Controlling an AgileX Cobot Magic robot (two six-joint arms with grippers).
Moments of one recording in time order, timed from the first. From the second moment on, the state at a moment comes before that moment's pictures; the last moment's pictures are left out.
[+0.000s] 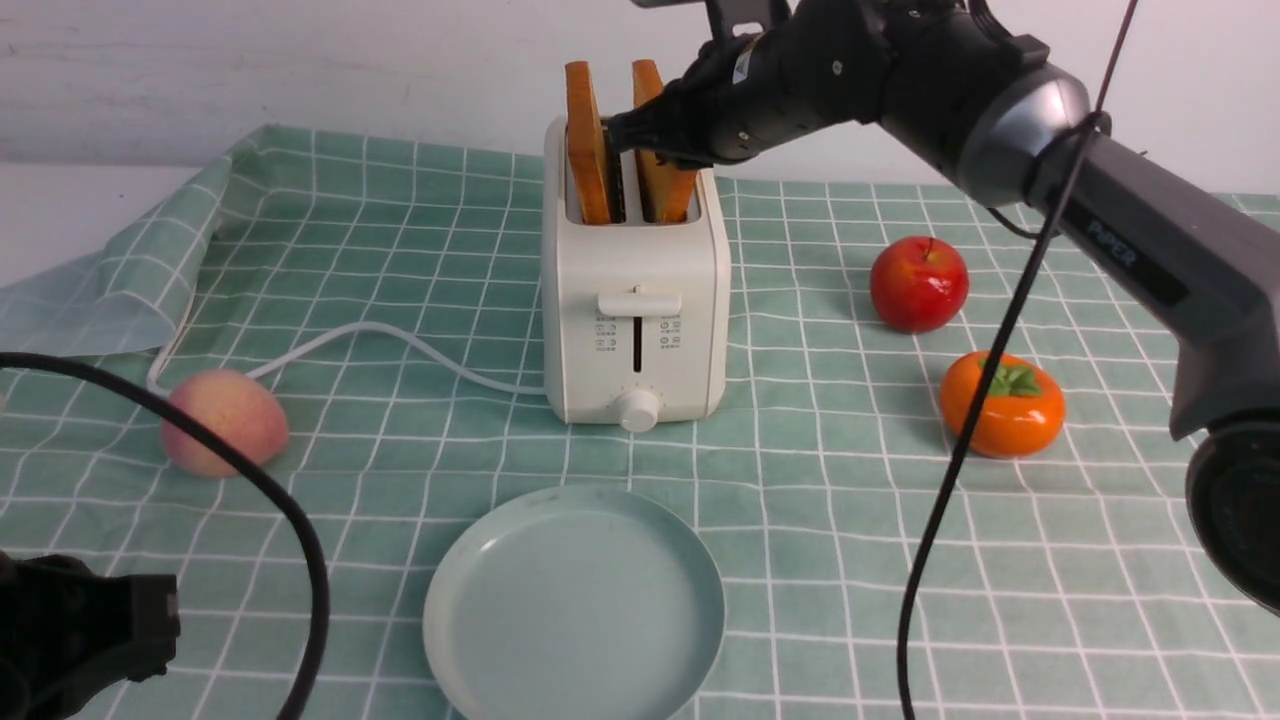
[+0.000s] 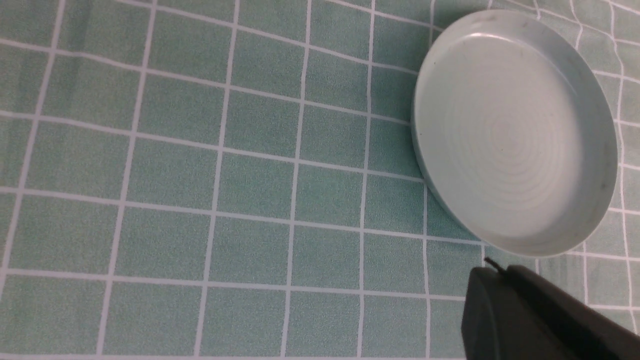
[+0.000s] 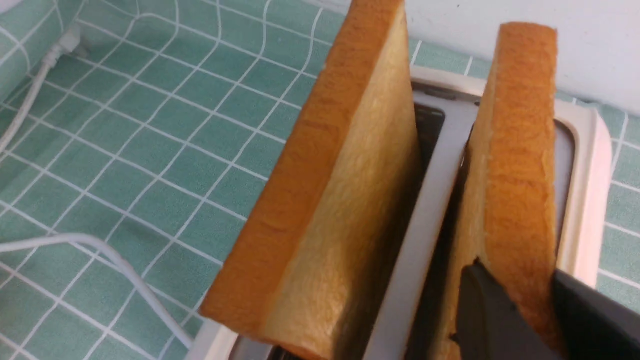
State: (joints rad) right arm 0.46 2.26 -2.32 0.05 0.70 0.02; left arm -0.11 0.80 -0.65 -0.29 0.81 -0.19
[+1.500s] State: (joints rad) right arm 0.40 2.10 -1.68 0.95 1.21 -0.48; left arm -0.11 0.80 -0.65 -0.25 0.85 -0.19
